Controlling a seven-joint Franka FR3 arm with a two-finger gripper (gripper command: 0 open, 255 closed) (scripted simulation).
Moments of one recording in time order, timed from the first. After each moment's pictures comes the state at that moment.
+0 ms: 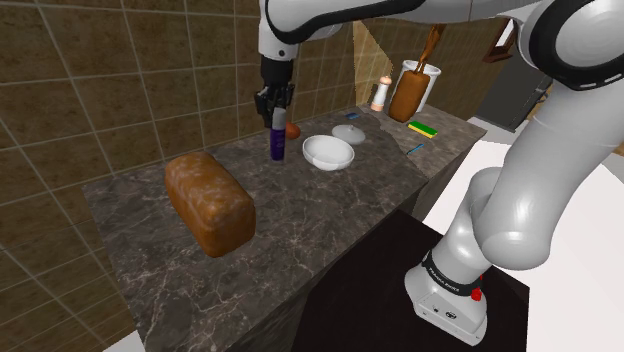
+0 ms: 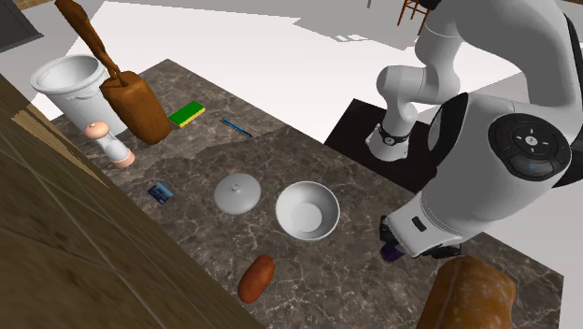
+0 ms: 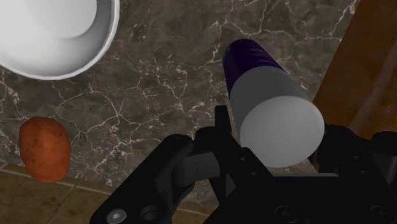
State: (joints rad) arm 0.28 0.04 -0.10 -1.87 0.02 1.89 0.01
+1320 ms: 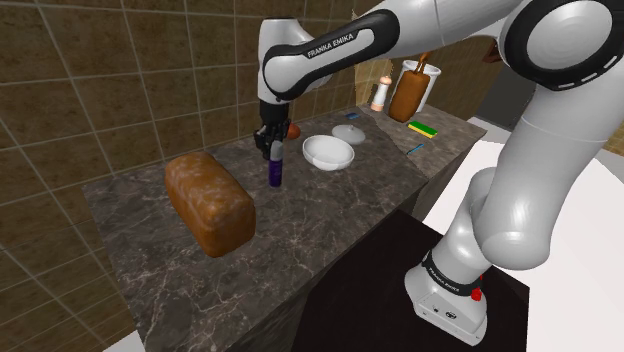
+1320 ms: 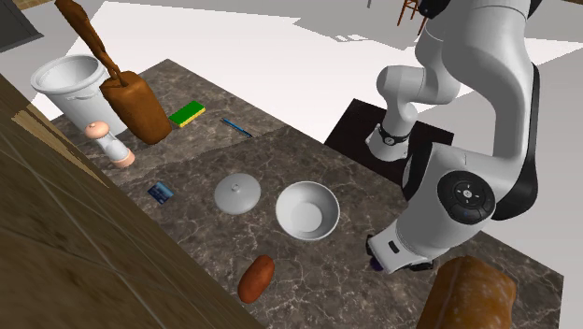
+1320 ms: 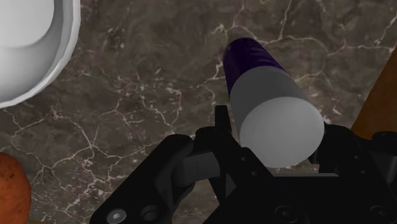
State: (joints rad) arm 0.28 0.12 -0.10 -2.04 0.03 2.14 0.00
